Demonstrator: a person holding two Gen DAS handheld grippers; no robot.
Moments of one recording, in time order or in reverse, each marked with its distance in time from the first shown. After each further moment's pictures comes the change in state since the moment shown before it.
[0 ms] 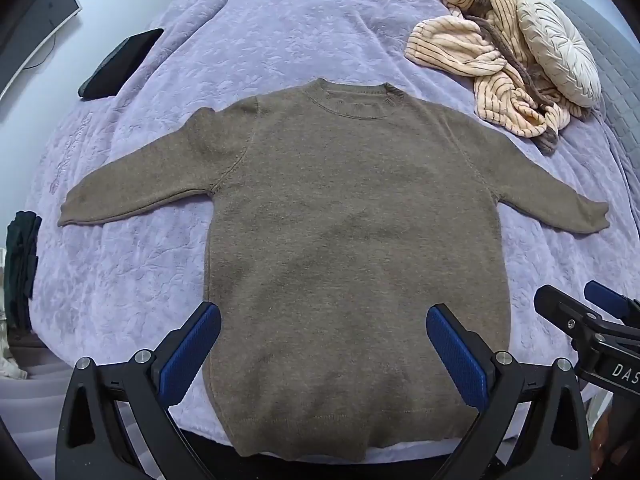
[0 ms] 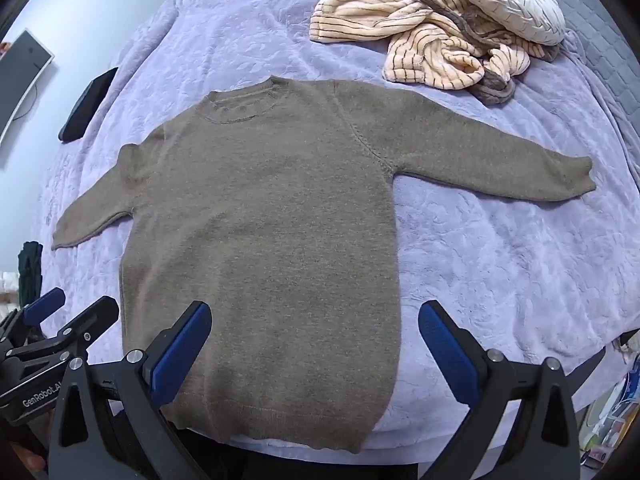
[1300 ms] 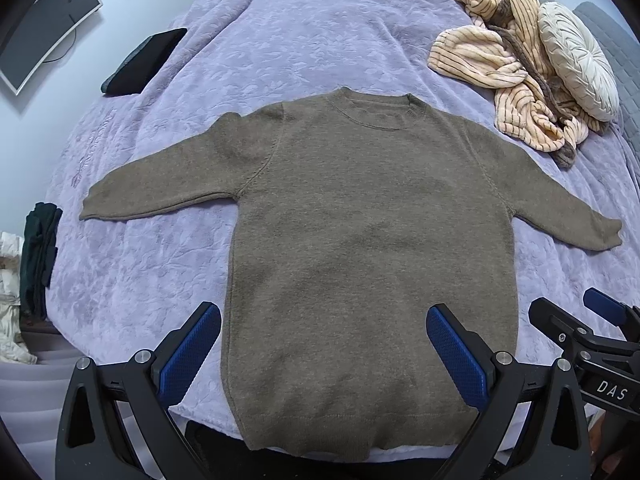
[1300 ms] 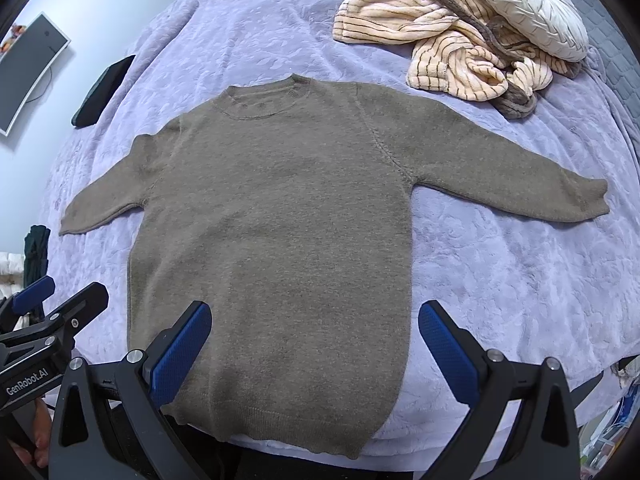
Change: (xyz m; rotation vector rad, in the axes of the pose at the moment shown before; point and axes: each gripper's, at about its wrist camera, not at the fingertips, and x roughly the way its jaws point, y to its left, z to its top) left arm -0.012 0.006 0.007 -0.054 -0.006 0.072; right arm 0.005 0.012 0.008 -0.062 0.011 0.030
